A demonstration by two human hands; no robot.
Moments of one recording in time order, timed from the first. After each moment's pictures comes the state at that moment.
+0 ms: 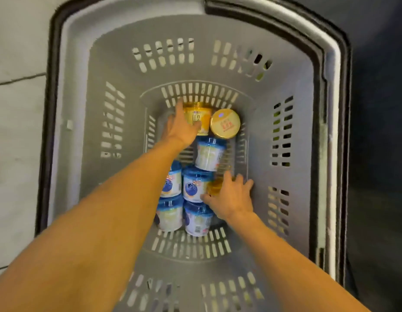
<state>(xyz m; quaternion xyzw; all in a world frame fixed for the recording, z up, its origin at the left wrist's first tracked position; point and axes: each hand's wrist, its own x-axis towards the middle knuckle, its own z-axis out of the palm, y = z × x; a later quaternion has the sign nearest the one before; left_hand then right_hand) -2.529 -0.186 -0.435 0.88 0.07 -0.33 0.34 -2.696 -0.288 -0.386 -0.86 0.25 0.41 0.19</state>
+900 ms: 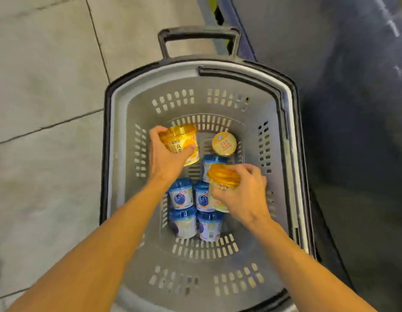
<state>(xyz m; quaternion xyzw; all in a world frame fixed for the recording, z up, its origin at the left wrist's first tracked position) -2.564 -0.143 -0.303 0.85 0.10 -0.16 0.49 -2.686 -0.302 -0.278 -0.86 0.29 0.17 0.39</state>
